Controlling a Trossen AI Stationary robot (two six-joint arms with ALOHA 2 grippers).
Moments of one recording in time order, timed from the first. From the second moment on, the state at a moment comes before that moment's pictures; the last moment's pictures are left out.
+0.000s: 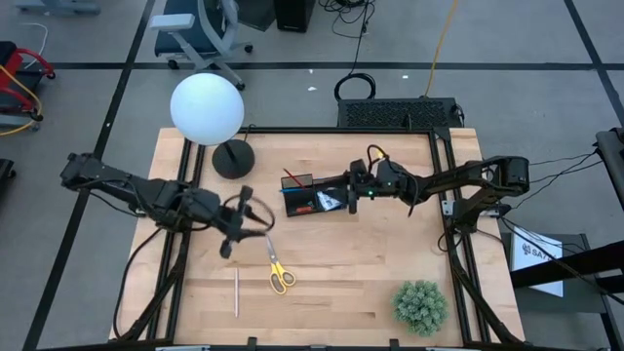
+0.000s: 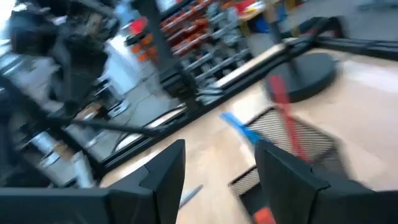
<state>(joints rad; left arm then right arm) -0.27 0.94 0.76 -0.27 -0.08 0.35 -0.21 1.56 0.55 0.92 -0.17 0.55</state>
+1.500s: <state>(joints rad) -0.60 1.36 0.89 -0.32 -0.08 0.54 -0.16 1.56 0.55 0.97 -0.18 0.40</state>
